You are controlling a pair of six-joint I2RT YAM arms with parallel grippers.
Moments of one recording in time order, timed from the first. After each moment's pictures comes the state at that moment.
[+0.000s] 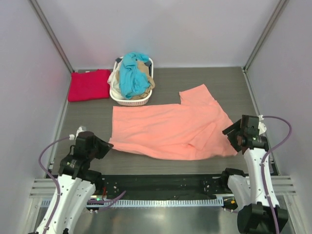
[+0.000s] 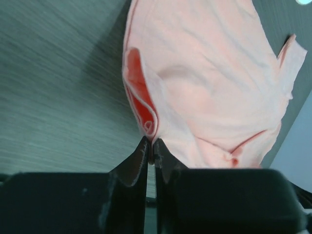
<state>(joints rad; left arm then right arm) -0.21 0.46 0.53 -0.83 -0.01 -1.04 -0.19 0.82 0.66 -0.81 0.07 0.79</state>
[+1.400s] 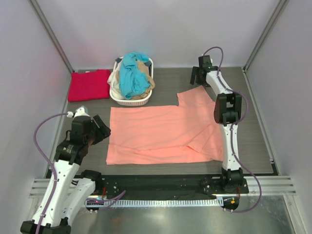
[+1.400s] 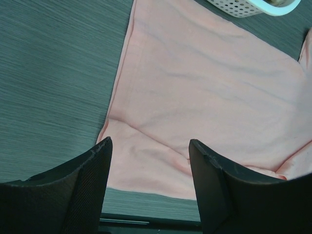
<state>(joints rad) -0.19 0.67 0.78 -0.82 -0.12 -0.63 0.10 2.52 2.28 -0.65 0.16 0.26</state>
